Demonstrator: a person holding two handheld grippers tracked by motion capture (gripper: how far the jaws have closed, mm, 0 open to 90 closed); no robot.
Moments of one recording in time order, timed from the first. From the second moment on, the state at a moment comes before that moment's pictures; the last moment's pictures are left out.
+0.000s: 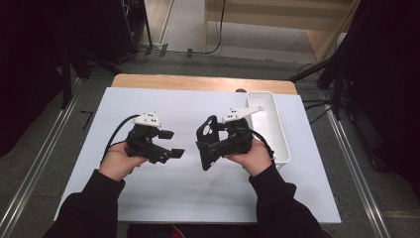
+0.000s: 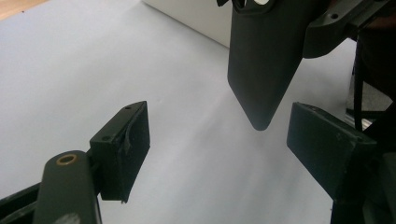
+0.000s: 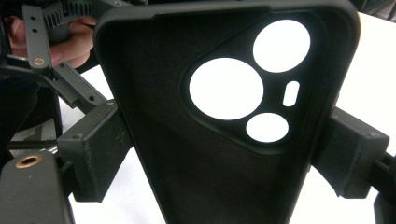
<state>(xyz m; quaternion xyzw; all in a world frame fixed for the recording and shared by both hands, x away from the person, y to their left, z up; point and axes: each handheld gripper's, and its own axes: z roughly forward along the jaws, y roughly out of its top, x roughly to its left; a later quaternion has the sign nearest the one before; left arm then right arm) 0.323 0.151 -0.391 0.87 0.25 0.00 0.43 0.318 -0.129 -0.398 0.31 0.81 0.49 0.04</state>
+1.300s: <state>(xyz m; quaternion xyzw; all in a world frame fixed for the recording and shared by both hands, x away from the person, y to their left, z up) 0.292 0.182 -0.449 0.87 0.27 0.01 0.41 0.319 -0.139 -0.385 0.30 0.83 0.47 0.02</state>
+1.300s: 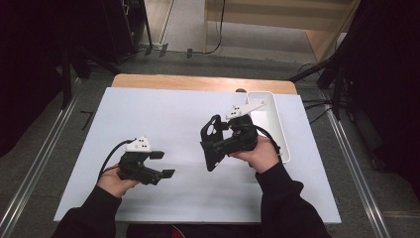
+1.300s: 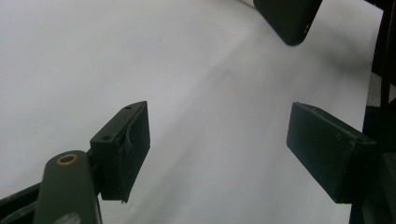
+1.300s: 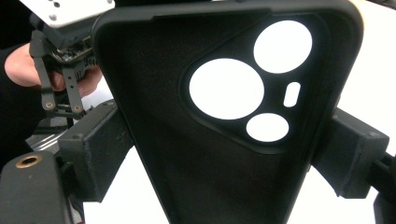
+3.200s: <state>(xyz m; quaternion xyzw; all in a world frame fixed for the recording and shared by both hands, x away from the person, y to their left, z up) 0.287 0.205 -0.458 0.86 0.31 0.01 0.40 0.324 -0.196 -0.337 0.41 0.77 0.48 0.09</state>
